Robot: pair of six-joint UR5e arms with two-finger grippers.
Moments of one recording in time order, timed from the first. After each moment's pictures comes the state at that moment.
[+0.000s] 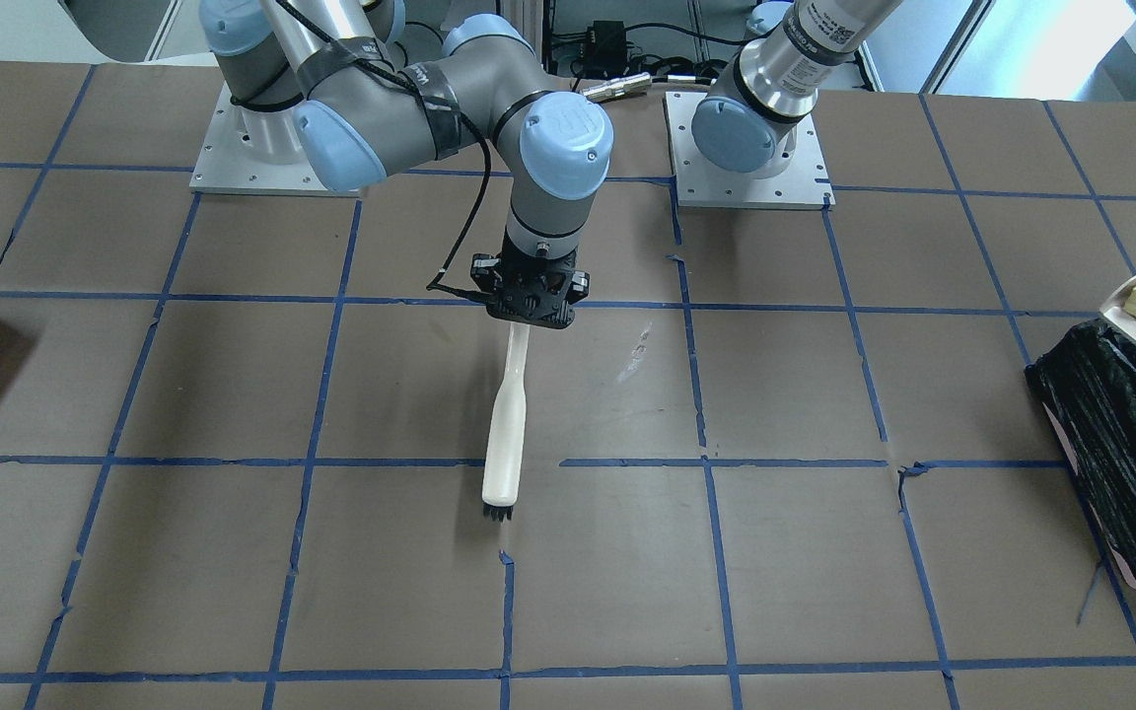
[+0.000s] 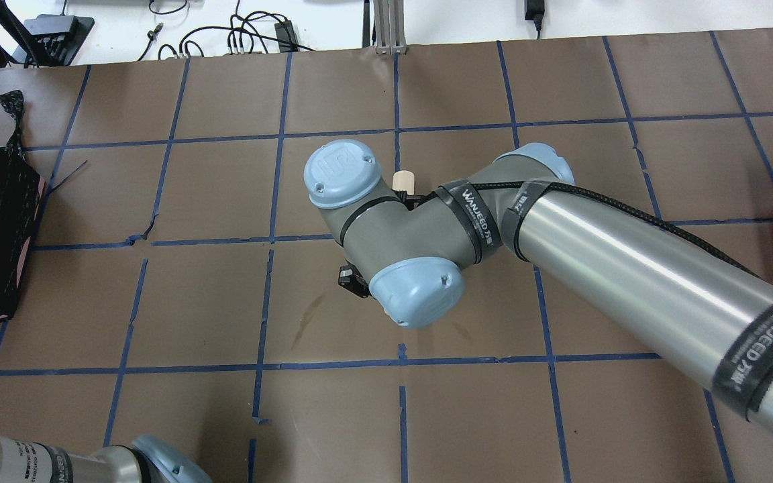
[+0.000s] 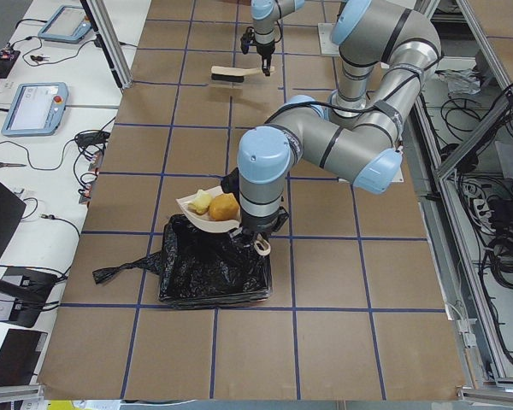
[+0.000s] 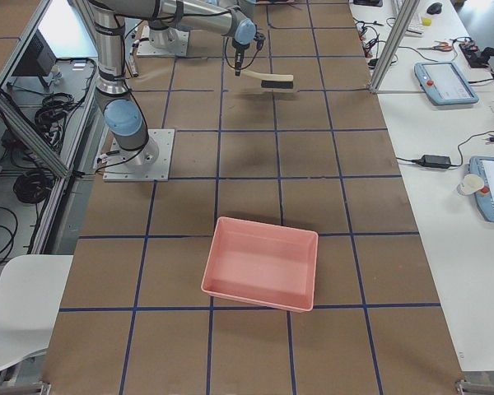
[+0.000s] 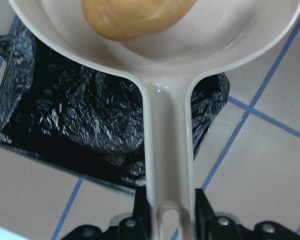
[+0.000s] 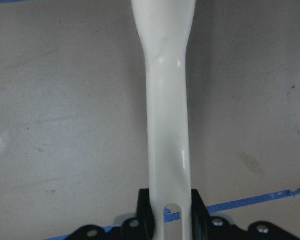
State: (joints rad) left arm -0.50 -1.92 -1.16 -1.54 1.61 2.10; right arm 2.12 -1.27 1.79 -1.94 -1.61 0.66
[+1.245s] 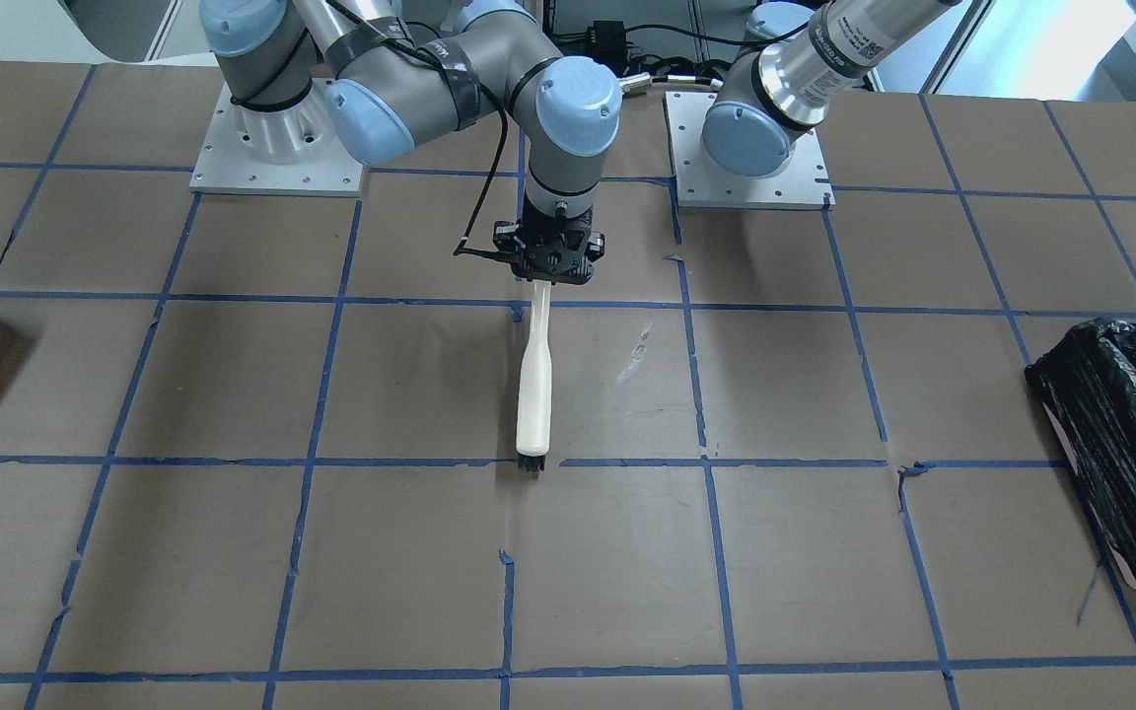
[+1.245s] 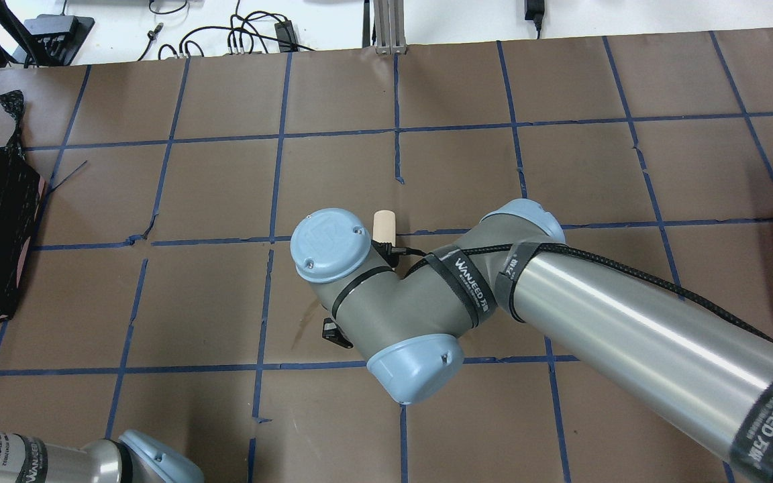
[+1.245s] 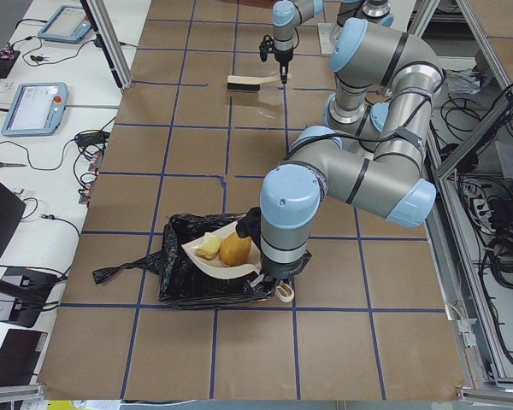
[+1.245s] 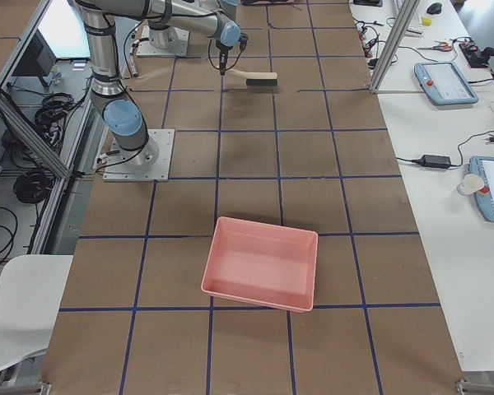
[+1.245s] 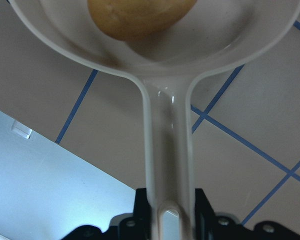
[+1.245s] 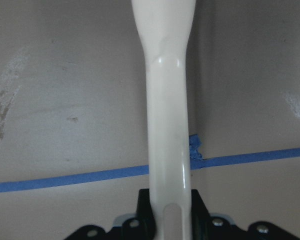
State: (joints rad) left arm -0.43 -2.05 -0.95 -1.57 1.67 2.12; right arm 2.21 -1.31 1.90 -2.02 -1.57 0.69
